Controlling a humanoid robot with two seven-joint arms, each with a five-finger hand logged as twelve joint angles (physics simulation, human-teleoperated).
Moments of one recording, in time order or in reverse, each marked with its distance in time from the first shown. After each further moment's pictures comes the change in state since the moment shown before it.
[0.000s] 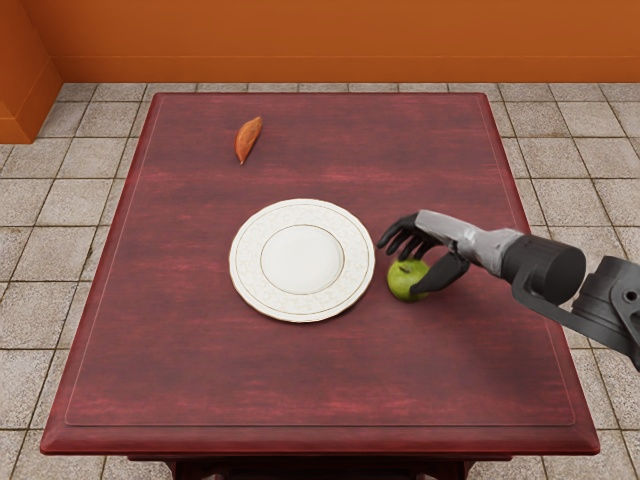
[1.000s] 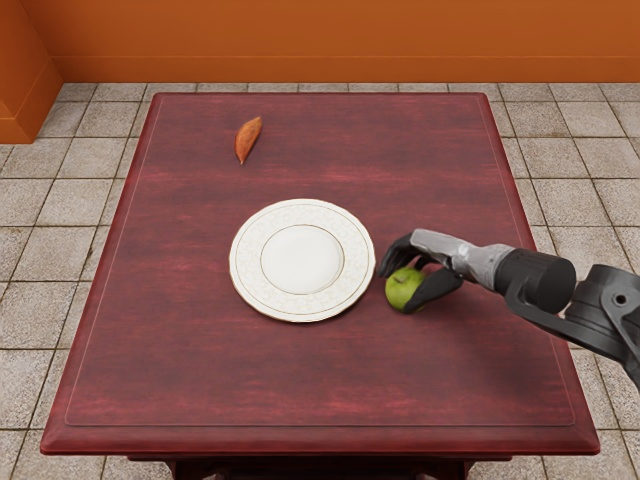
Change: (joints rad) left arm 0.000 0.000 0.000 0.000 0.000 0.000 0.000; right arm -0.006 0.002 -0.034 -0.049 0.058 0.004 0.000
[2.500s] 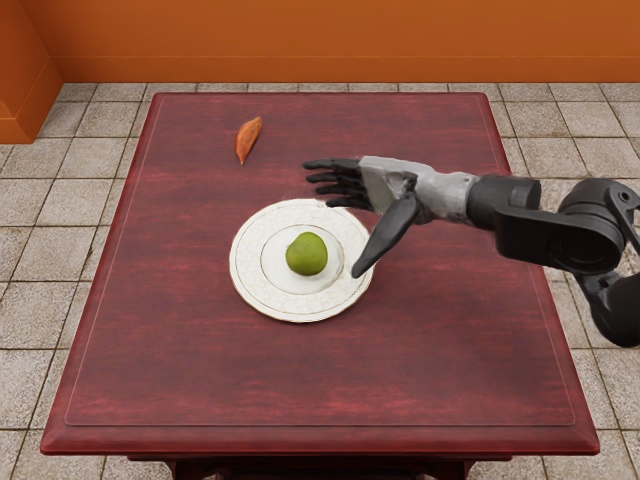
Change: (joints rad) left arm 0.000 0.000 0.000 0.000 0.000 0.000 0.000; right arm 0.259 0.101 0.057 -0.271 0.635 0.065 -0.001
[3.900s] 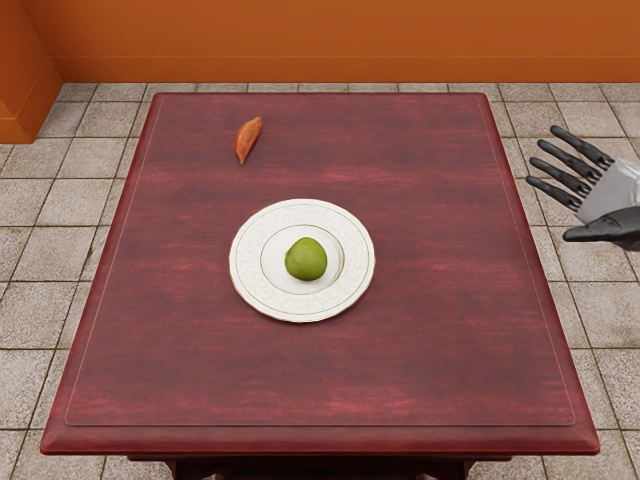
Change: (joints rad) left arm 0.001 0.000 0.001 -0.014 0.009 -0.002 0.000; right arm -0.495 -0.132 0.645 -0.007 0.413 0.056 0.000
